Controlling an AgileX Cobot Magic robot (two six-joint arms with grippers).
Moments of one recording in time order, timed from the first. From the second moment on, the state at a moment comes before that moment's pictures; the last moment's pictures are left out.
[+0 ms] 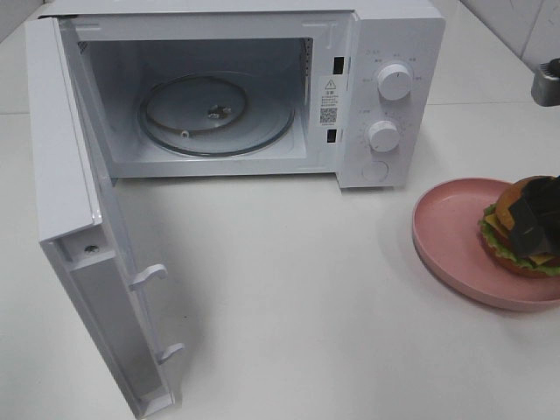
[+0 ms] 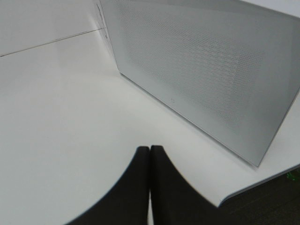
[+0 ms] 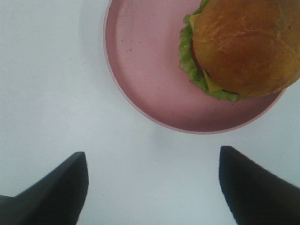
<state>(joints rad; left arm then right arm) -0.28 -0.01 -0.50 -0.02 1.05 0.12 0.31 1.17 -0.73 -0.16 0.78 0.13</state>
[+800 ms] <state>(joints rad) -0.28 -0.01 -0.50 -0.02 1.05 0.12 0.09 0.92 -0.73 -0.08 0.91 0.15</state>
